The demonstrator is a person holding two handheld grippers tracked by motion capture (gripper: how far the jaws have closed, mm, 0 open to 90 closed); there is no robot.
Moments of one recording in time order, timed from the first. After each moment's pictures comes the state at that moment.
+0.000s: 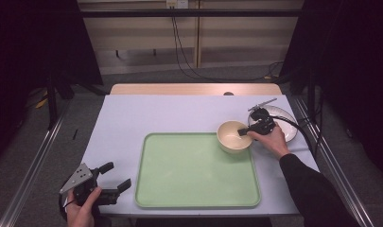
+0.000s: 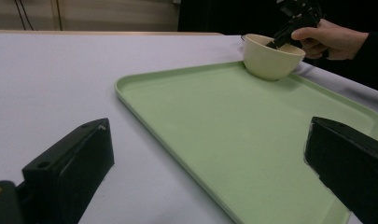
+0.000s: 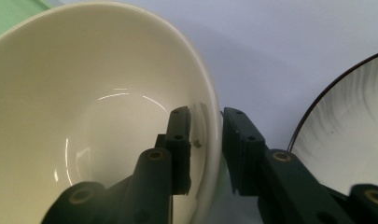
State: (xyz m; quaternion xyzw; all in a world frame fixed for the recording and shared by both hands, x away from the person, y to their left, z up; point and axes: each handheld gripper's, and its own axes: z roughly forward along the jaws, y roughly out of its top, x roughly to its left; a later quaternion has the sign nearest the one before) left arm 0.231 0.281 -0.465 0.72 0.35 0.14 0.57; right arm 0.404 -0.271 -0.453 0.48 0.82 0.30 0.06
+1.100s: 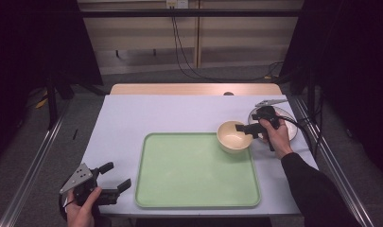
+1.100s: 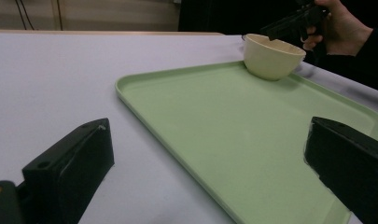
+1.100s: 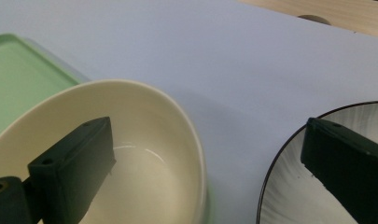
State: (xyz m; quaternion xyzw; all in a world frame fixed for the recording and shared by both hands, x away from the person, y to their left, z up) left arm 0.231 0.280 -0.465 0.72 0.35 0.14 0.58; right arm 0.396 -0.278 -0.442 0.46 0.78 0.40 0.14
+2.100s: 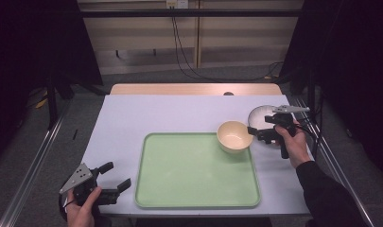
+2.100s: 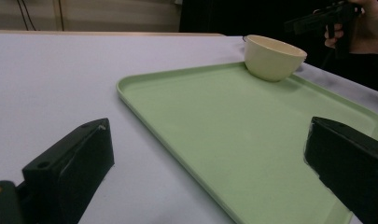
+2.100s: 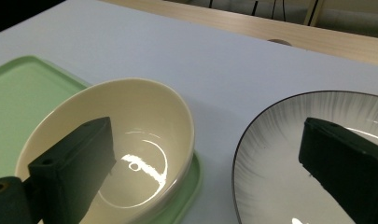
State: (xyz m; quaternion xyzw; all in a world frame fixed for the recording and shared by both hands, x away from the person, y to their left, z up) left arm 0.231 0.280 -0.465 0.72 0.36 0.15 0.58; right arm 0.352 -0.306 -0.426 0.47 0.74 0.45 0.19
